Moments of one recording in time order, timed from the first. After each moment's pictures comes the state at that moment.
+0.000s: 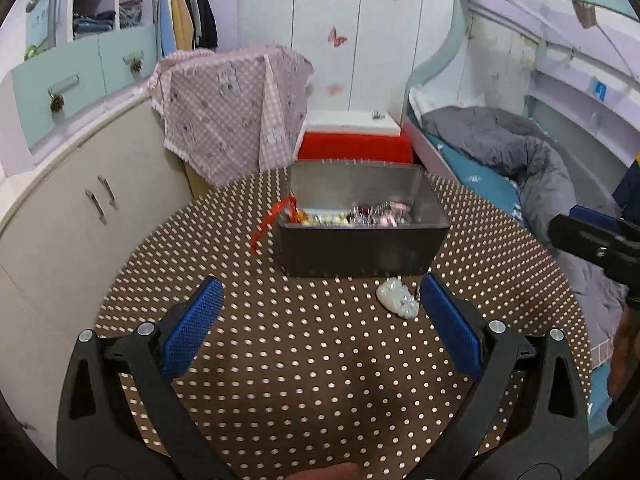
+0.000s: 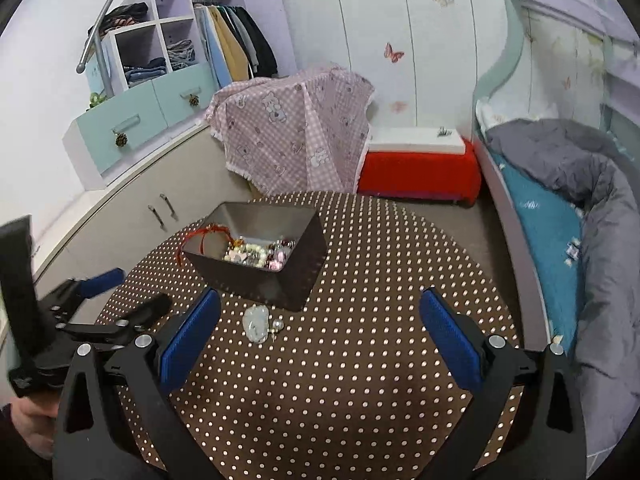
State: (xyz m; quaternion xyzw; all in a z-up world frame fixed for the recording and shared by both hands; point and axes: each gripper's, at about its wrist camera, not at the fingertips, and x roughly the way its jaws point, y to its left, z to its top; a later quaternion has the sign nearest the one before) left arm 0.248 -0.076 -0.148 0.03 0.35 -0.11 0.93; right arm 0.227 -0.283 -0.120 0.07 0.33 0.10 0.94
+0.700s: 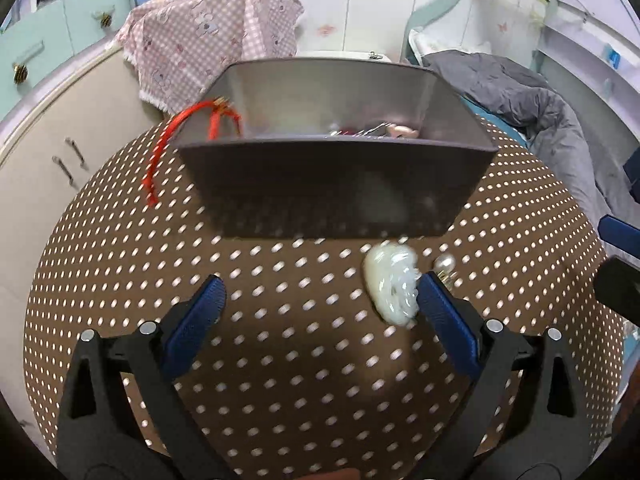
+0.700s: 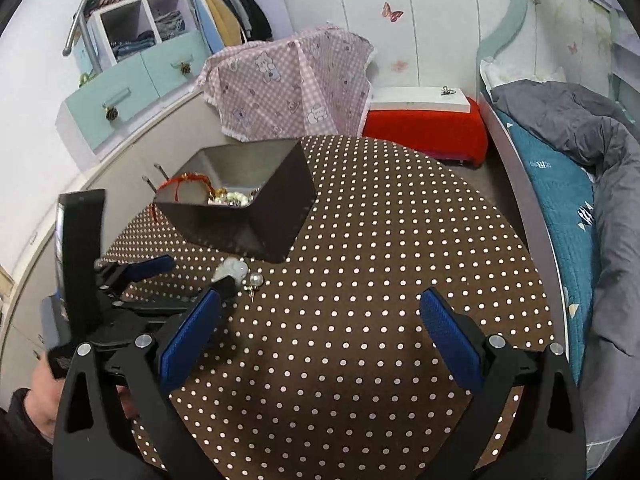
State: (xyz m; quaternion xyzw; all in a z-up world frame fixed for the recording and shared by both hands) left arm 0.288 -0.096 -0.214 0.04 0.43 -0.11 0.89; right arm 0.240 -0.291 -0.169 0.08 0.39 0.12 0.91
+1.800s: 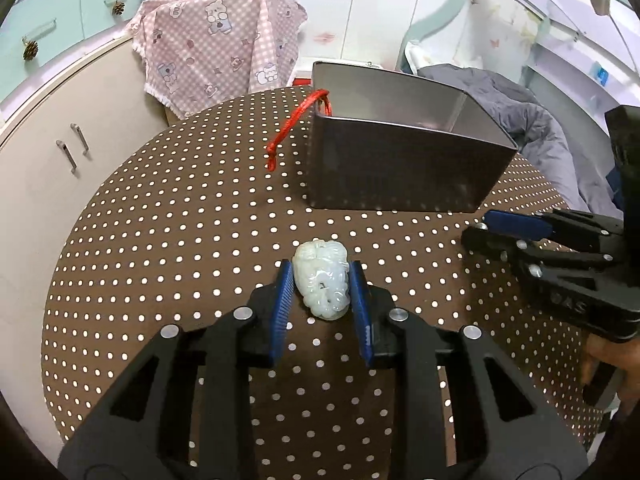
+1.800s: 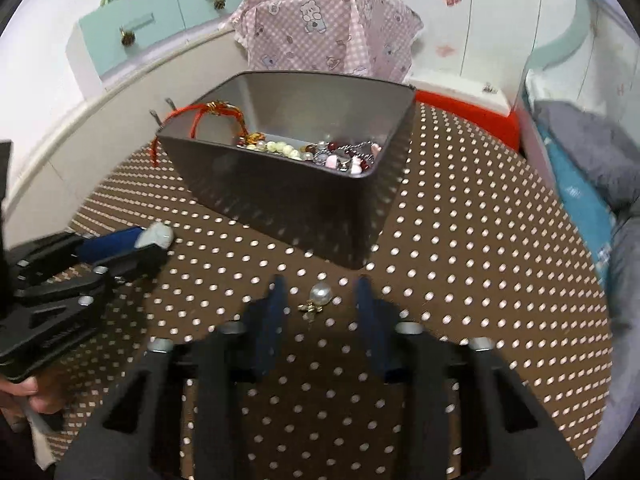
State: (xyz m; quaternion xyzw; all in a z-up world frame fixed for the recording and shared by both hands) left arm 0.276 -0.041 -0.204 0.01 0.42 -0.14 0.90; right arm 0.290 -0.207 -0.204 -0.03 0.44 0.14 0.89
